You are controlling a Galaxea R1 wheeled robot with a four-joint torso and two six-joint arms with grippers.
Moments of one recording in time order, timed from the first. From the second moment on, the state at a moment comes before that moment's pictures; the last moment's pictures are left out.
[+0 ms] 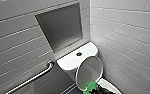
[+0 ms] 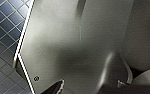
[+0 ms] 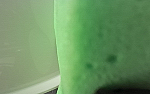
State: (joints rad) left arm 1.41 2.96 -2.56 0.87 0.03 -0.74; right arm -0.73 2.82 -2.16 -0.31 -0.02 0.93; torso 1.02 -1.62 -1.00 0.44
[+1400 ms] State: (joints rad) left arm 1.41 2.97 -2.56 0.87 0.03 -0.74; right arm -0.91 2.60 -1.87 -0.39 0.06 0.94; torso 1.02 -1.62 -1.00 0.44
